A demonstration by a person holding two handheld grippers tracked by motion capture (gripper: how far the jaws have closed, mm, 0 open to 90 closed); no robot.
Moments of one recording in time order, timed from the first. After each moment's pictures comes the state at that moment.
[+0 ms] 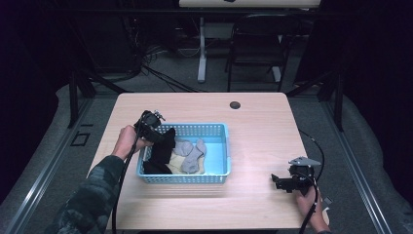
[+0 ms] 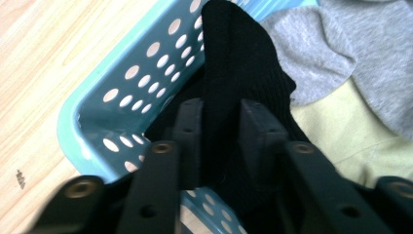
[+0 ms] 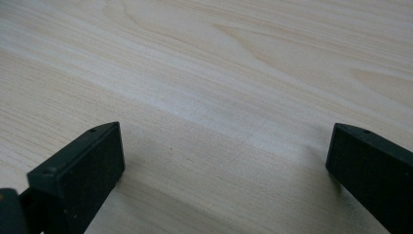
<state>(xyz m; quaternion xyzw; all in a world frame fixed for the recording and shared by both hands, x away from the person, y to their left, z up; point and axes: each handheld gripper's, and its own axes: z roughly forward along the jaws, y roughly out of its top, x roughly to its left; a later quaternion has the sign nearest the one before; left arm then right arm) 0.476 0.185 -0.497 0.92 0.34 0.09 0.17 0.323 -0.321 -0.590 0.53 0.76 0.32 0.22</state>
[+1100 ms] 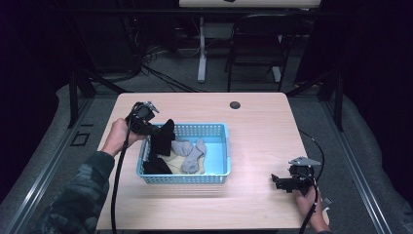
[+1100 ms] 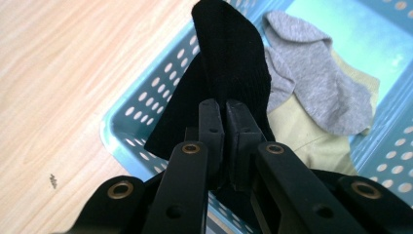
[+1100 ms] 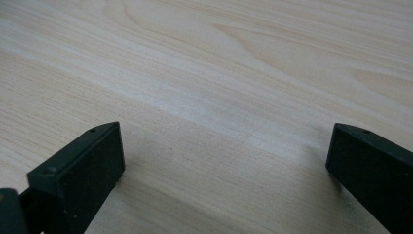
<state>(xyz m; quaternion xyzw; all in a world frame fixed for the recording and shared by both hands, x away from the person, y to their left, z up) 0.457 0.193 -0.442 0.92 0.32 0.10 0.23 0.324 -0.321 -0.590 0.53 0.76 0.32 0.22</state>
